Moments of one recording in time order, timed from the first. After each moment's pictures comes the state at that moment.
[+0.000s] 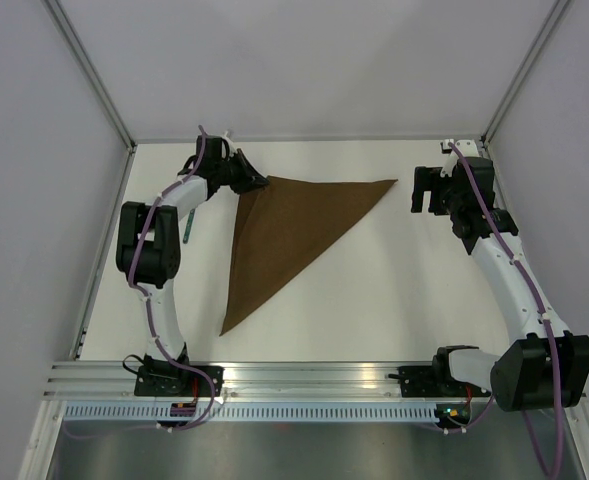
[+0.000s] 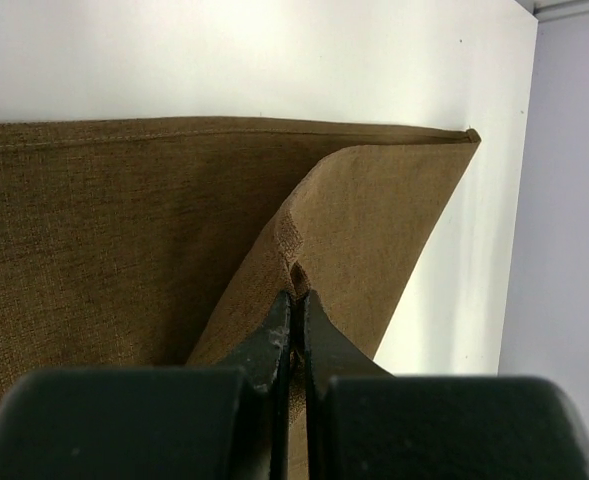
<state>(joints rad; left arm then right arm) -0.16 2.06 1.50 -0.10 0.53 -0.66 0.05 1.22 1.07 -0.39 0.02 0.02</state>
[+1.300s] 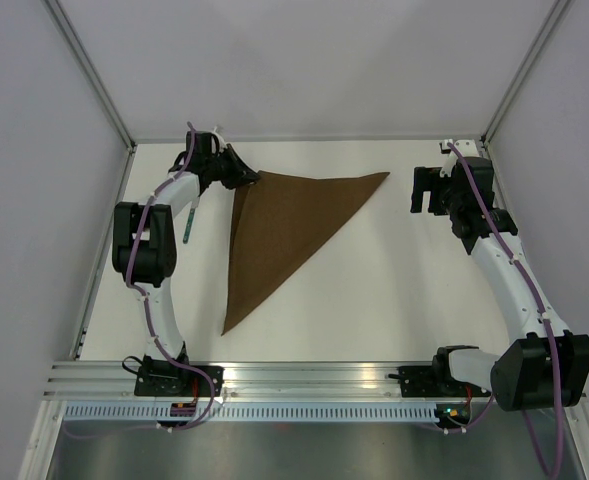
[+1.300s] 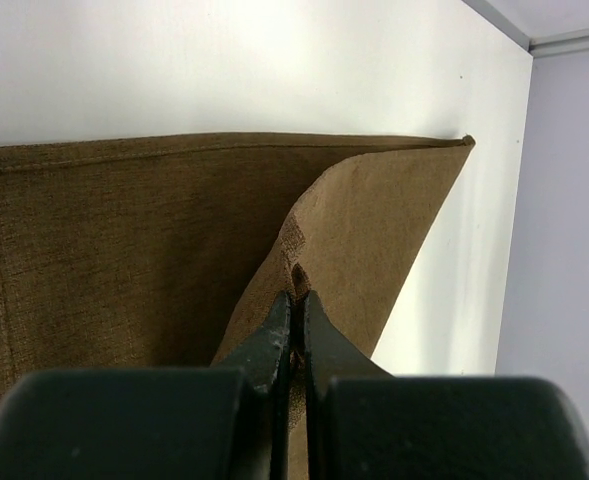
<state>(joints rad) -0.11 2.06 1.53 -0.13 0.53 -0.66 0.06 1.22 1.07 -0.39 0.02 0.02</state>
